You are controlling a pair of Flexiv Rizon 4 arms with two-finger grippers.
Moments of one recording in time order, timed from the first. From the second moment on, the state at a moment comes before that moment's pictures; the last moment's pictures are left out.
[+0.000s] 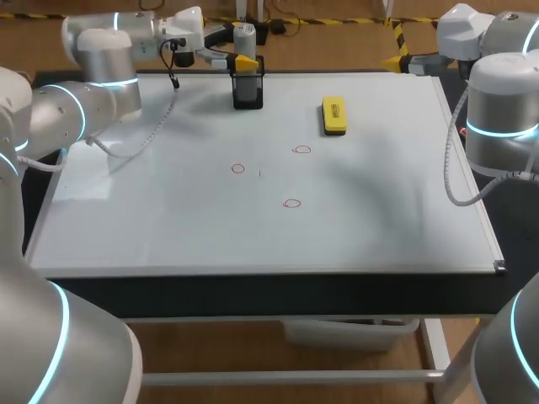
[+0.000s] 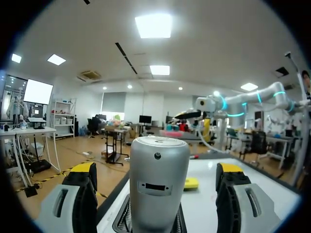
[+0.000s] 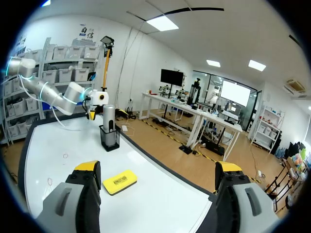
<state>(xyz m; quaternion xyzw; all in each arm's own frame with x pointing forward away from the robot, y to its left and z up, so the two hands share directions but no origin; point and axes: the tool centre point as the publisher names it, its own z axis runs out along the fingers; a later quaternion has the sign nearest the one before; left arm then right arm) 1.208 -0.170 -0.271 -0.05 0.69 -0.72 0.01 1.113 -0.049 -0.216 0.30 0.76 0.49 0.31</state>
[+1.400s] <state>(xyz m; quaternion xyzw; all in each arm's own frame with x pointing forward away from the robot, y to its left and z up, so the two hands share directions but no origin) 1.207 -0.179 -0.241 -0.02 0.69 -0.72 0.01 1.113 -0.049 -0.216 0.30 0.76 0.49 0.31</state>
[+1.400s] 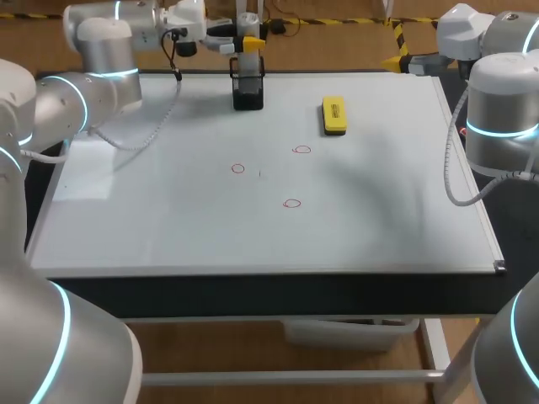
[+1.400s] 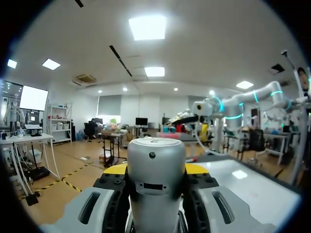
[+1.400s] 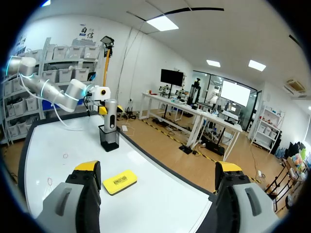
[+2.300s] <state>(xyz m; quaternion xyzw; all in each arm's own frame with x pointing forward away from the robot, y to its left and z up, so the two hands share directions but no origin) 1.198 -0.171 -0.189 0.01 0.69 -0.73 -0.01 1.113 -0.049 -0.216 0.30 0.76 0.49 0.31</state>
